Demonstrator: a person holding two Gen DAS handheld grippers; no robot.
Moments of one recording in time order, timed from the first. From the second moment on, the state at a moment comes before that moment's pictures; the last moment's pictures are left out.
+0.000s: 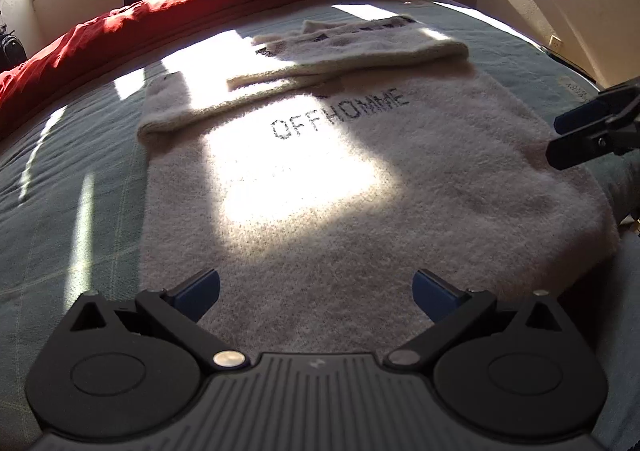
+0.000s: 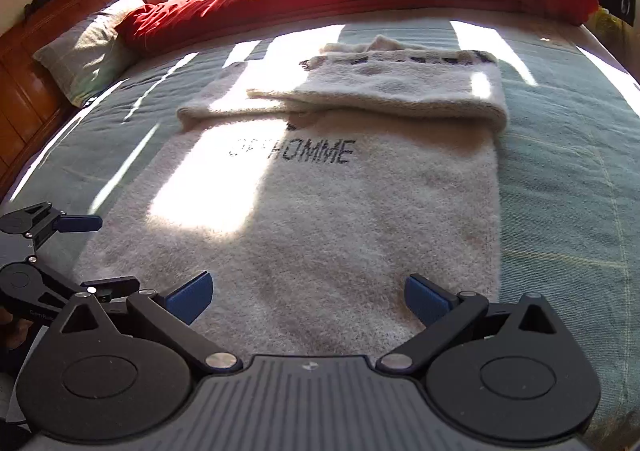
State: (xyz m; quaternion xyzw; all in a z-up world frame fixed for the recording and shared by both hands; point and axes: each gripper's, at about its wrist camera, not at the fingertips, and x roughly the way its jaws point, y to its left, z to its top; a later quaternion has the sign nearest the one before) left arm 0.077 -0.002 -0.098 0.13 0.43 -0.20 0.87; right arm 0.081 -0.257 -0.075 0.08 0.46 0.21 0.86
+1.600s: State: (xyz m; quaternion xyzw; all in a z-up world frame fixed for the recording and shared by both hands) left arm -0.035 -0.084 -0.175 0.53 0.23 -0.34 0.75; right arm 0.049 -0.260 -0.083 -0.03 0.49 0.20 0.85
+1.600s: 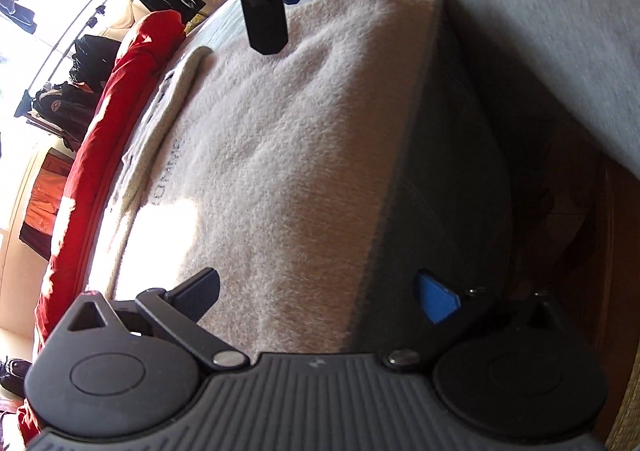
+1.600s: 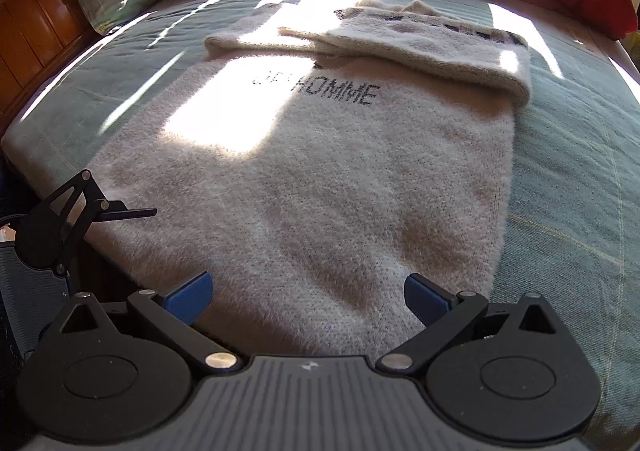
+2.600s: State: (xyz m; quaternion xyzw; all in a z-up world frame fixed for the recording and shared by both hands) left arm -0.031 -0.039 -0.155 0.54 0.17 -0.24 0.79; right arm 0.010 -0.176 -0.097 -0.26 0.42 0.25 0.83
